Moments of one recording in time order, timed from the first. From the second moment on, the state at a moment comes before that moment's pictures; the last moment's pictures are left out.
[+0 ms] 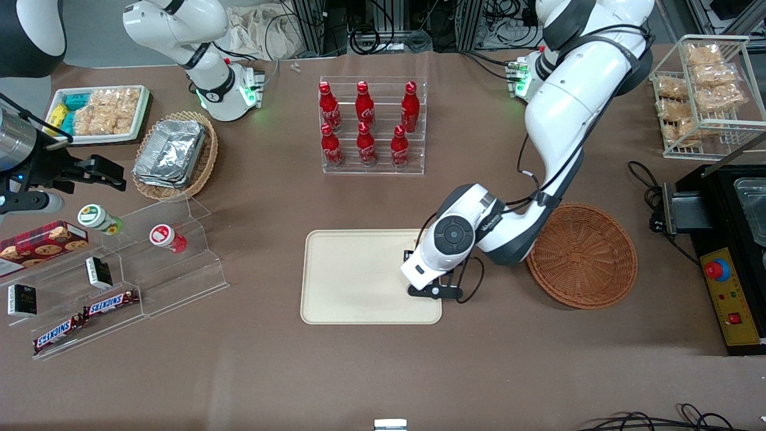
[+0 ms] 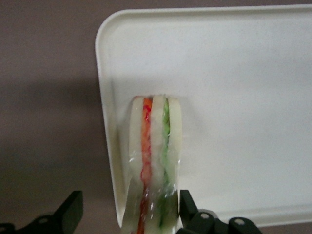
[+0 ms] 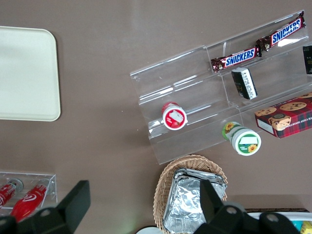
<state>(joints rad) -0.21 0.86 -0.51 -1.30 0.30 2.02 -0.67</state>
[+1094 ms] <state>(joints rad) 0.12 0.35 -0.50 -1.30 0.23 1.44 -0.49</state>
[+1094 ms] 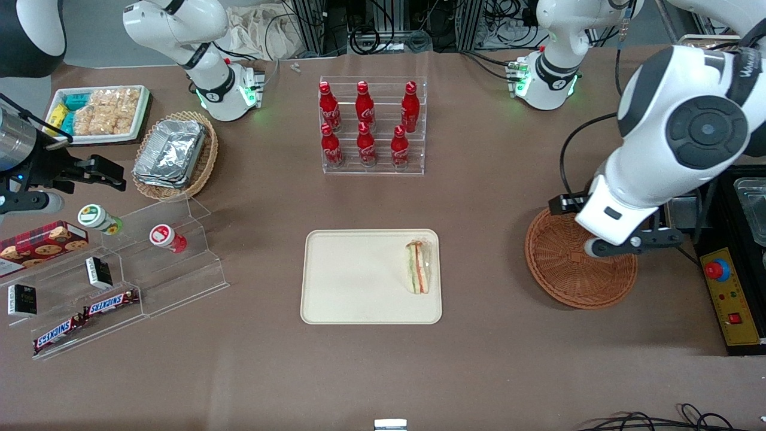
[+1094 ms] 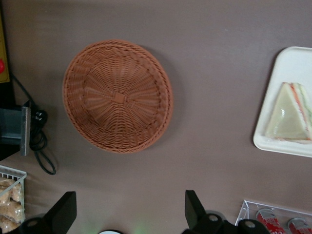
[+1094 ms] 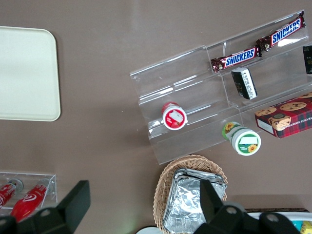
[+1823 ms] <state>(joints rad) 0.19 0.31 -0.34 -1.31 0.11 1.44 -0.28</state>
